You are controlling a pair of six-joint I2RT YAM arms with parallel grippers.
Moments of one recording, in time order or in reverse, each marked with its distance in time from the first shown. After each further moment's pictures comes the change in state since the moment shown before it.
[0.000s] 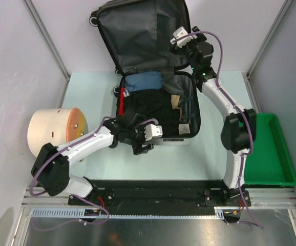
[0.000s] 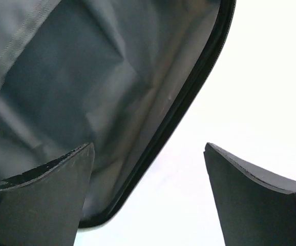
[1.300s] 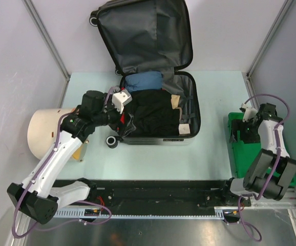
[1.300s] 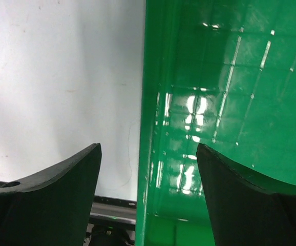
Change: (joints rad) left arm 0.270 -0.343 0.221 -0.189 -0.005 -0.443; right arm -0.753 -0.750 -0.971 -1.283 -0.303 0.345
